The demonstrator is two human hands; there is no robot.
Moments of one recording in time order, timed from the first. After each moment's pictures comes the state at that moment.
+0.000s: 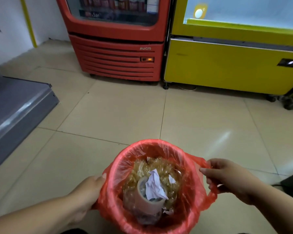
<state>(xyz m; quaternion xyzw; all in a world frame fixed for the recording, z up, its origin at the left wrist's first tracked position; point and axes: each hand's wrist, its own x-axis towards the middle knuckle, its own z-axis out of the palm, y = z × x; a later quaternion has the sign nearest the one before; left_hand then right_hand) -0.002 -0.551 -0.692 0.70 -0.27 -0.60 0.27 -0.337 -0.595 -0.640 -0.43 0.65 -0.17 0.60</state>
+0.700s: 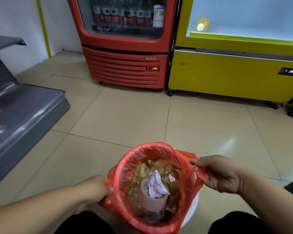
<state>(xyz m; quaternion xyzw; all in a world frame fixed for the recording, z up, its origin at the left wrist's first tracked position) 0.005 -0.535 -0.649 0.73 -0.41 -0.54 0.05 -0.308 -0.600 -0.618 -0.16 0.55 -0.23 0.79</state>
